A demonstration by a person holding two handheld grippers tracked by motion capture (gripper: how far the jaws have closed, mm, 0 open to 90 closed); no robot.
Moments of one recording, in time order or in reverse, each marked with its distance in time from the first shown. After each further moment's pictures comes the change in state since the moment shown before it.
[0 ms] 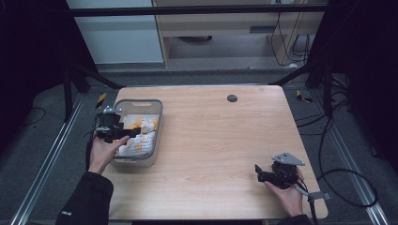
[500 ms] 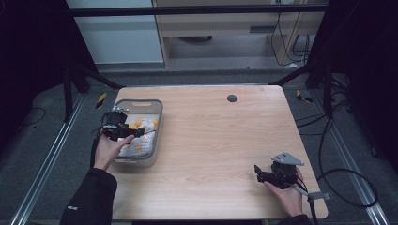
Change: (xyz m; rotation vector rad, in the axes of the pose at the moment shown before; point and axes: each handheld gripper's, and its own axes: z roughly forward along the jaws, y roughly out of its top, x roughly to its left) left arm -0.003 0.004 0.021 0.085 0.002 0.013; right arm 0.001 0.000 0.001 0.001 0.007 -0.009
